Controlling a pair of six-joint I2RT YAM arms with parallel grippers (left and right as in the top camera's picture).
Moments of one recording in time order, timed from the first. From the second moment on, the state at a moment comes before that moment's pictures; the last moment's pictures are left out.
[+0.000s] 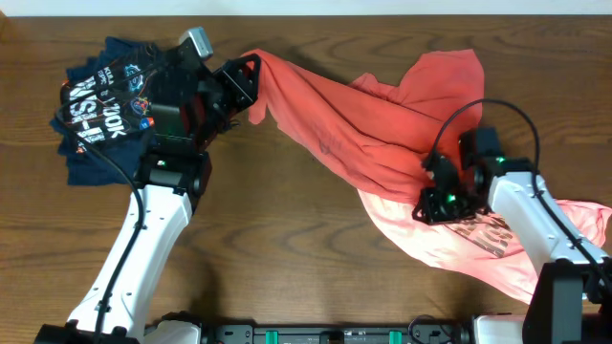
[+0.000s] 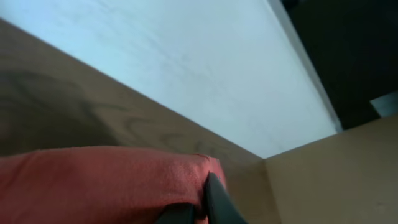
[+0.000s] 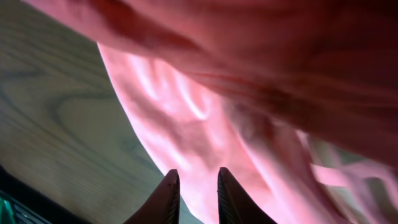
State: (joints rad) left arm -0.16 1.35 1.00 0.12 0.33 -0.87; right arm 0.05 1.53 0.85 -0.87 -0.40 -0.09
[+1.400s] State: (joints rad) left arm 0.11 1.35 1.00 -0.03 0.33 -0.61; right arm -0.55 1.76 1.10 -0.78 0.06 0.31
